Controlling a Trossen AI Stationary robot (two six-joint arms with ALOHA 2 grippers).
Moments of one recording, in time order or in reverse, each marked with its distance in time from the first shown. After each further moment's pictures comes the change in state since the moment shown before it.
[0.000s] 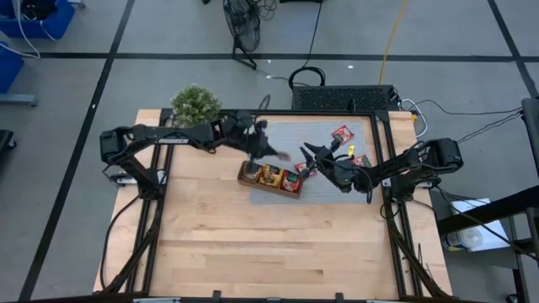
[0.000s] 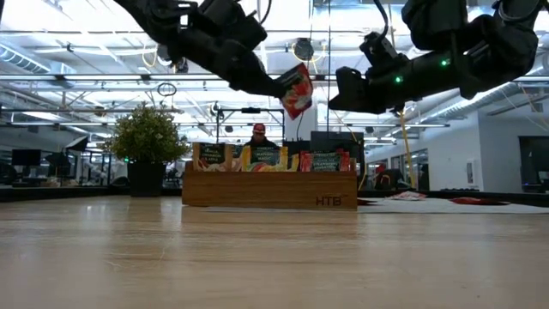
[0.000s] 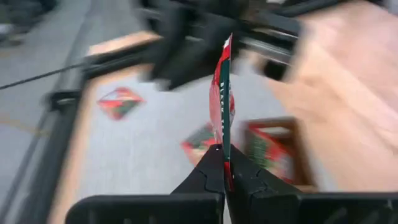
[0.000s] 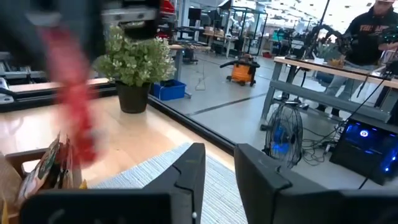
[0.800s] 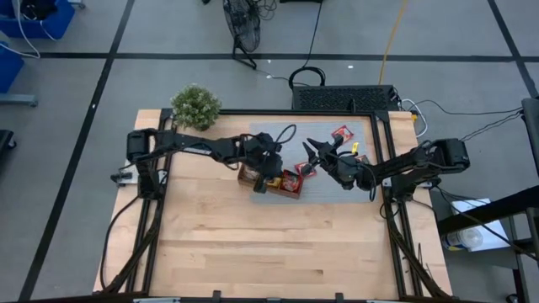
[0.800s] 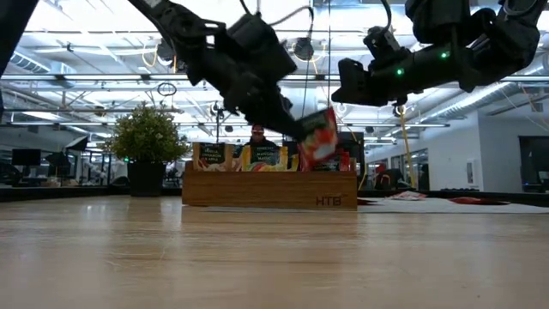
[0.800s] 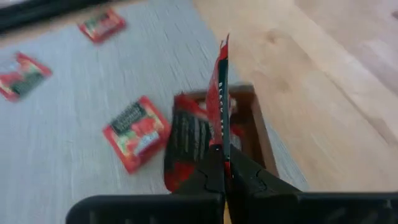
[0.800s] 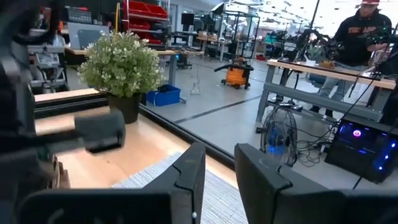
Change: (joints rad) left arm -0.143 0.224 0.073 -0.038 -0.013 -0.006; right arm -0.026 -0.072 -0.001 -0.035 -0.001 -0.005
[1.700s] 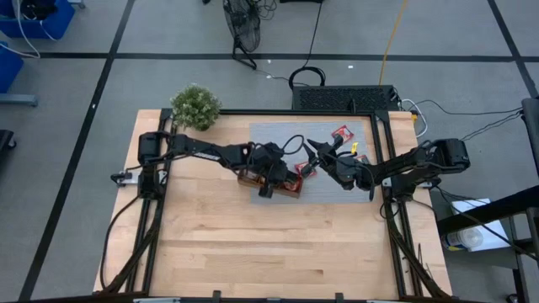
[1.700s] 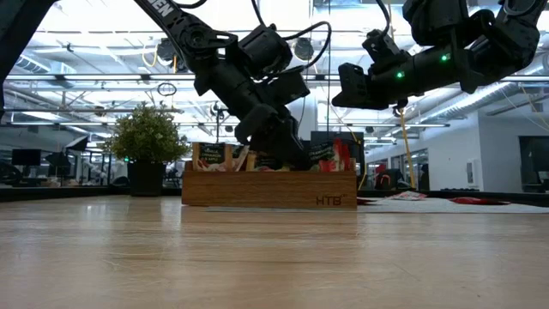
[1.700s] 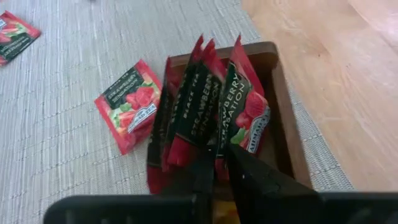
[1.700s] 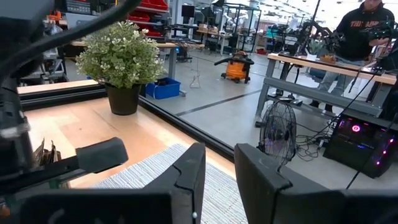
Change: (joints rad) left arm -0.044 0.116 0.049 -0.015 -0.159 -0.008; right arm 0.000 0.000 0.000 -0.046 -0.001 0.023
